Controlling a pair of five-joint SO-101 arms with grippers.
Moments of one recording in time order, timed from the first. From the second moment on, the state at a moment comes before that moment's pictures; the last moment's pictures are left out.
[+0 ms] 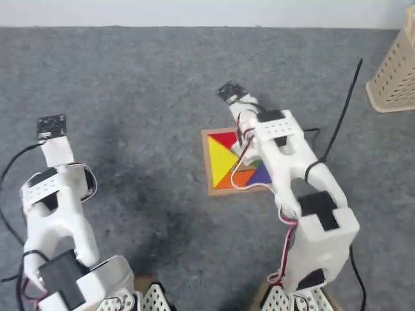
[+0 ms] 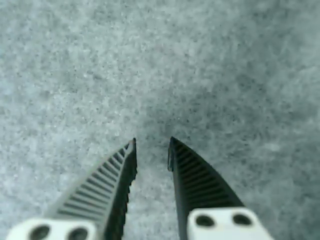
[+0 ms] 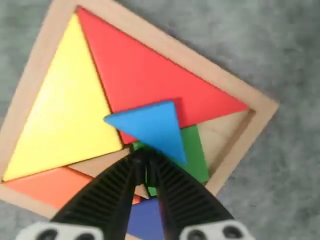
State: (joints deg) left arm -37.6 -12.2 53.4 42.3 -11.8; right arm -16.4 18.5 9.4 58.0 22.2
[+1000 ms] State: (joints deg) left arm -37.6 -12.2 53.4 42.3 -11.8; right arm -21.7 32.5 -13.7 70.2 17.0
